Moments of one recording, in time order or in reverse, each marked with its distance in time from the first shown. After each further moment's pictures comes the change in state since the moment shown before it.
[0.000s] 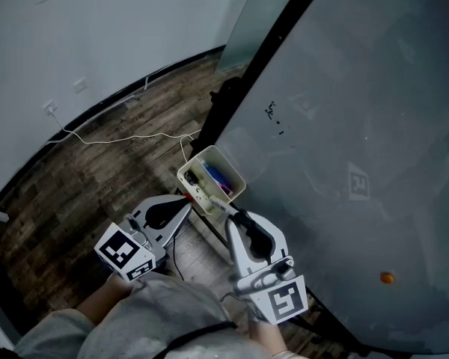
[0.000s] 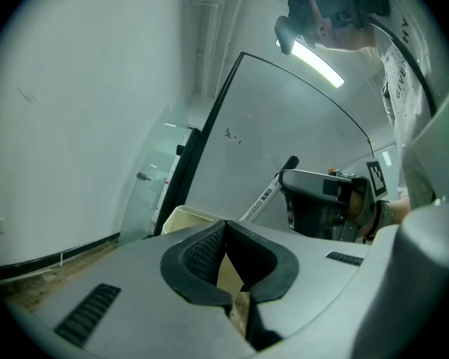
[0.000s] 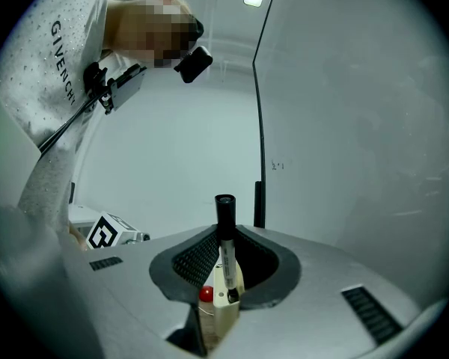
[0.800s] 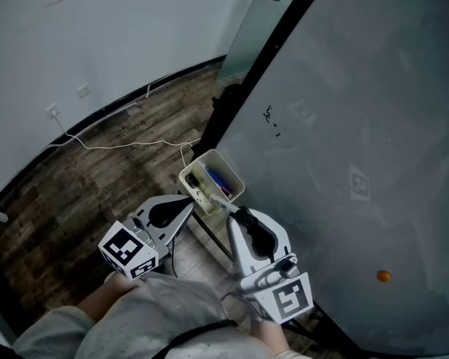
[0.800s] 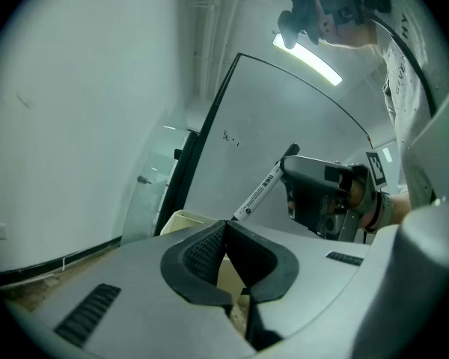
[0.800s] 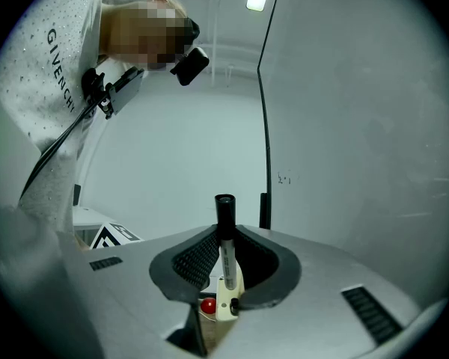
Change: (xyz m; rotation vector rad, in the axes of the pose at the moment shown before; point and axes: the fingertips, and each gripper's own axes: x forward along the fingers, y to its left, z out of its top) left arm 0.002 -0.003 0.005 0.021 -0.010 0.011; right arm 0.002 0.010 0.028 -0.012 -0.058 0.076
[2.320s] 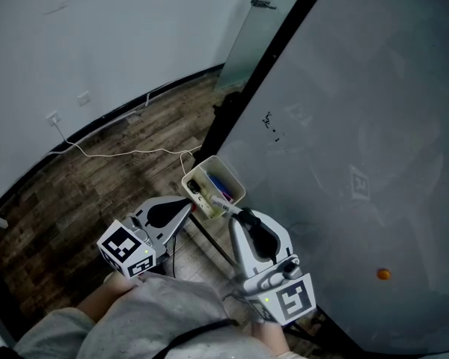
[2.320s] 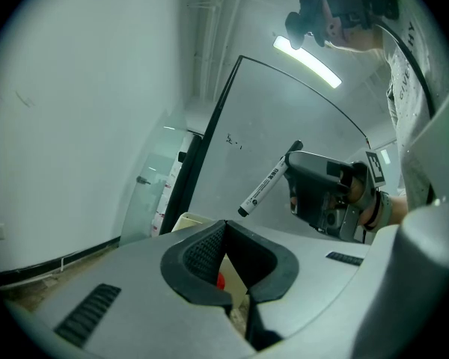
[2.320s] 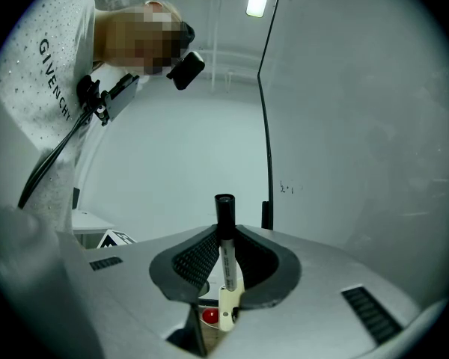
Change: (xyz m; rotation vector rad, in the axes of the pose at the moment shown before) left arm -0.008 0.008 0.006 -0.003 -0.005 -0.015; right arm -0.002 0.003 0.007 0.001 -0.011 -0.019
